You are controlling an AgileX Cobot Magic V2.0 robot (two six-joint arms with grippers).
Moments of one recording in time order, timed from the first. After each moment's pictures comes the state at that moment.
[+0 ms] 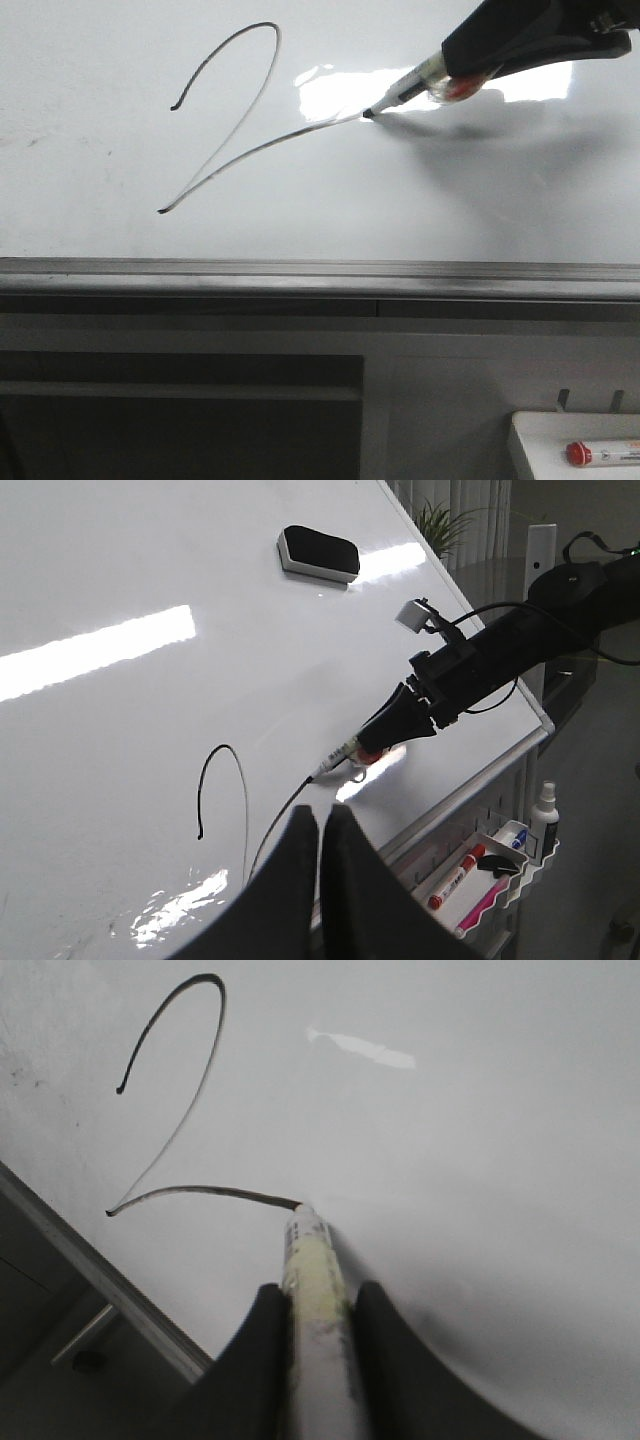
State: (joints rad) left arm -0.72 0.07 -0.73 -0.16 0.73 0.21; right arm 0.32 1.19 -0.76 1.07 0.39 -1.07
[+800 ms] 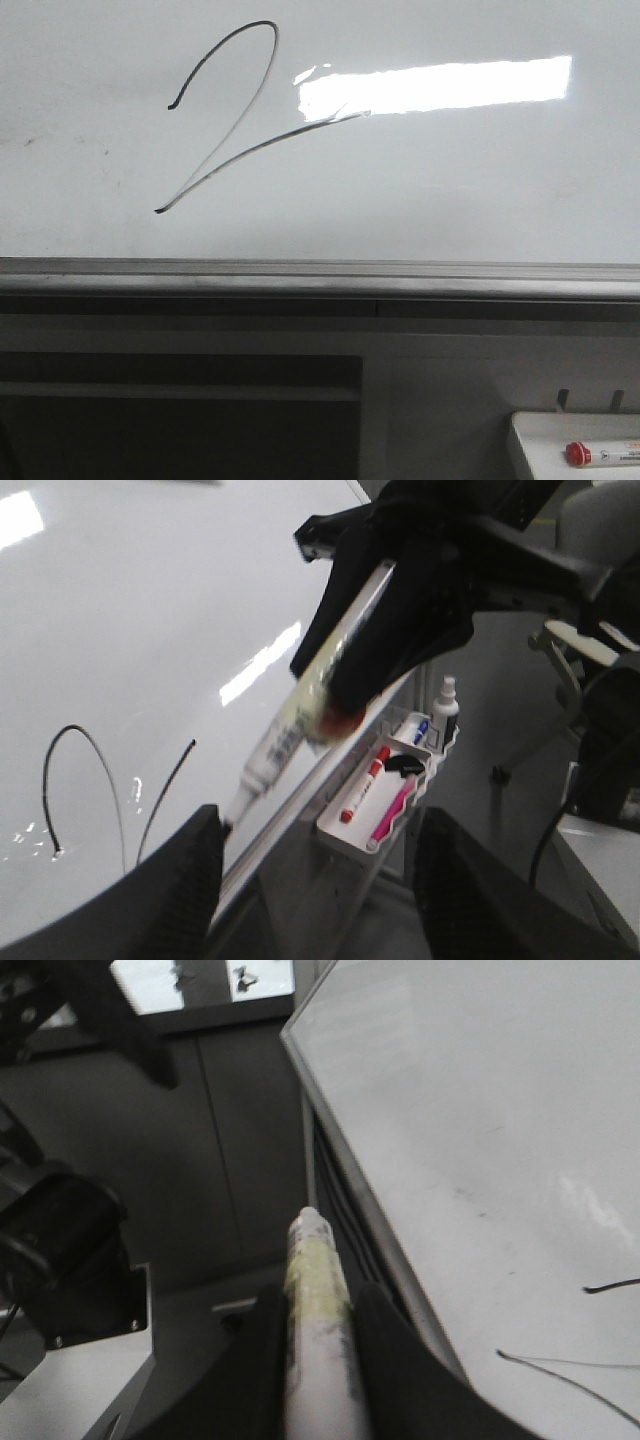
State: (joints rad) left arm -0.72 0.53 -0.88 -0.47 0.78 0.56; right arm 0.80 1.08 -1.02 0.93 0.58 -1.07
